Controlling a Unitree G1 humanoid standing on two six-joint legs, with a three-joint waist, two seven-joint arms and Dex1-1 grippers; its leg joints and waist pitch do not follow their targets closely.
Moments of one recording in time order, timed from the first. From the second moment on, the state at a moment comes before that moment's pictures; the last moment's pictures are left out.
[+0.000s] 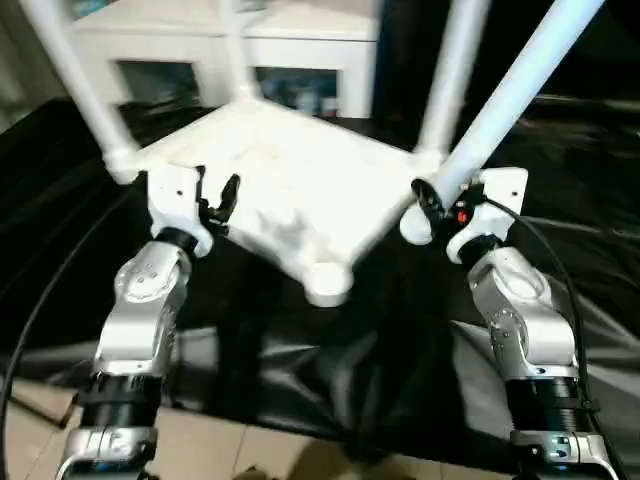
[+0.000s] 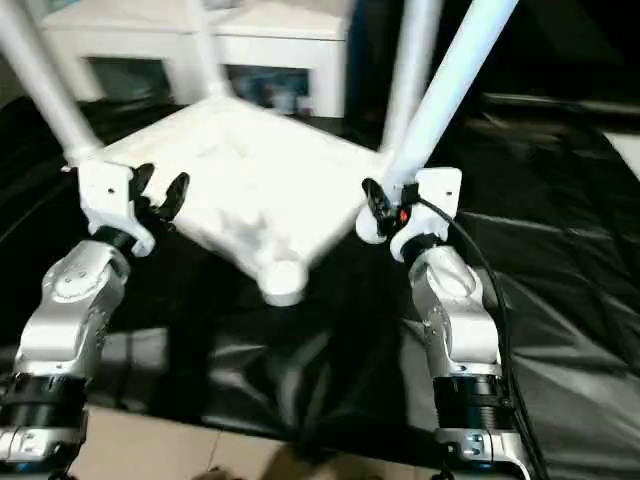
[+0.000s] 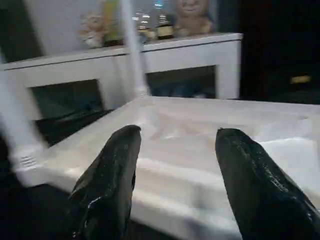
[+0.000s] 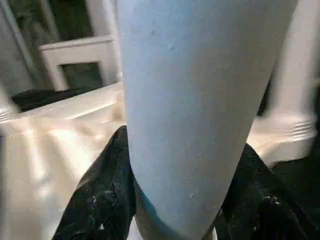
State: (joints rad) left arm -0.40 0.25 0.13 0.17 -0.11 0.11 -0.21; right arm -0.42 -0.08 -0.11 0.18 0.23 0.24 0.26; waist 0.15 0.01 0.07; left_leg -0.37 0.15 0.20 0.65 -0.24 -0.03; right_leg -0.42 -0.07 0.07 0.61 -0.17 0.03
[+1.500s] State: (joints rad) left arm -0.32 0.18 0.13 0.09 -0.15 0.15 -0.19; right arm -0.35 -0.10 -0.03 0.01 0.23 0.35 0.28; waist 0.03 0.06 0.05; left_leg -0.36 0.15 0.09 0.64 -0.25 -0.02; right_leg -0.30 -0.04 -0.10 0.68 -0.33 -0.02
